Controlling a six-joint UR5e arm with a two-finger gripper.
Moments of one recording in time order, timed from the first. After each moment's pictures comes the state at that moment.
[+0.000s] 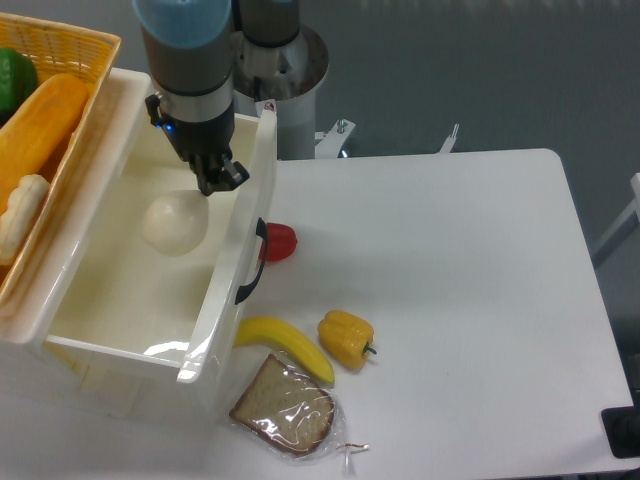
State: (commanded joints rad) arm 2.17 -1.69 -1.45 -1.65 1.50 0.97
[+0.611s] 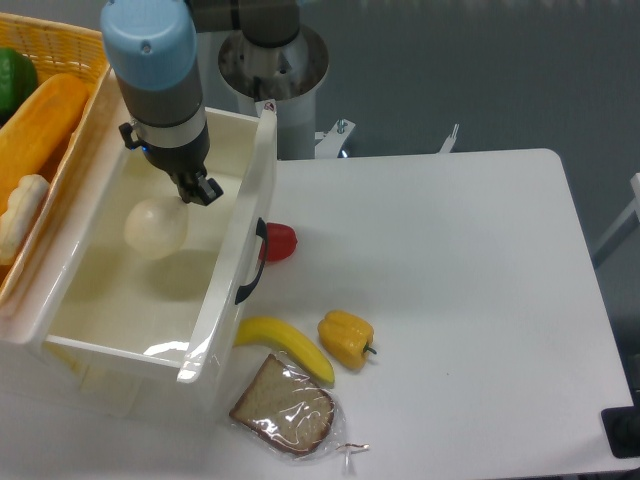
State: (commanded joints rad) arm 2.12 -1.72 -1.47 -1.65 1.52 0.97
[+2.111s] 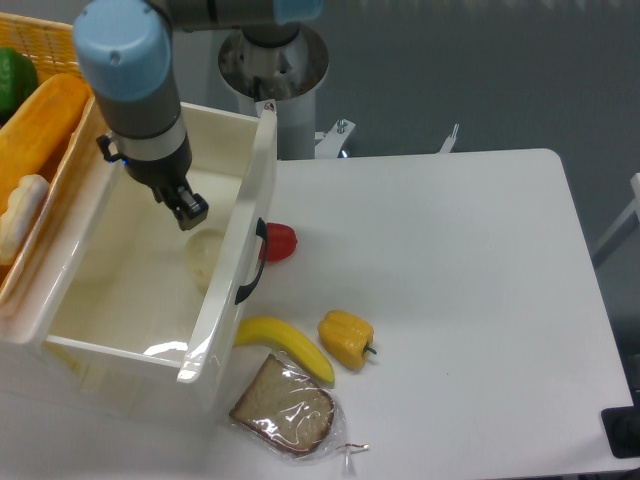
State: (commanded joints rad) arm 2.20 -1.69 -1.45 -1.45 1.50 0.95
